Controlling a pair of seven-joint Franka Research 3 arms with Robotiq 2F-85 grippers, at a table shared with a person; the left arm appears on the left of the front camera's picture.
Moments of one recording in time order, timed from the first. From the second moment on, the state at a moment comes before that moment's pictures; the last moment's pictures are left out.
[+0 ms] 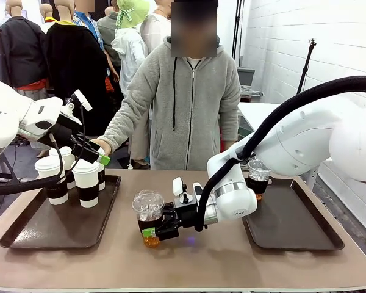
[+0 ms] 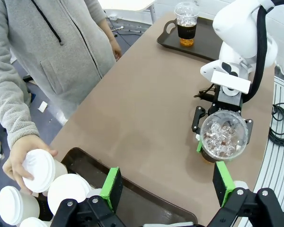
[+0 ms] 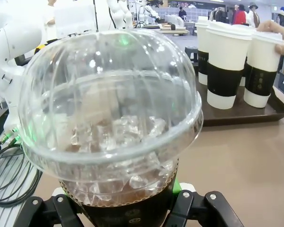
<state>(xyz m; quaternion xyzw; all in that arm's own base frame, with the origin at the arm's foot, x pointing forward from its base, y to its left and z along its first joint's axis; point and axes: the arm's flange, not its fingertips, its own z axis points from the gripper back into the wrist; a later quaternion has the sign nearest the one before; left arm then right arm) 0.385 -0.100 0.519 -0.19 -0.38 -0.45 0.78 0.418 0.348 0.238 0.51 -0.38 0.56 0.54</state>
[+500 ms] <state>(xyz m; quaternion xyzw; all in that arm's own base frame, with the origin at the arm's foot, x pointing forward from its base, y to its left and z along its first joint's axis) 0.385 -0.100 0.519 -0.19 -0.38 -0.45 0.78 0.404 0.307 0.279 0.50 -0.37 0.57 0.53</state>
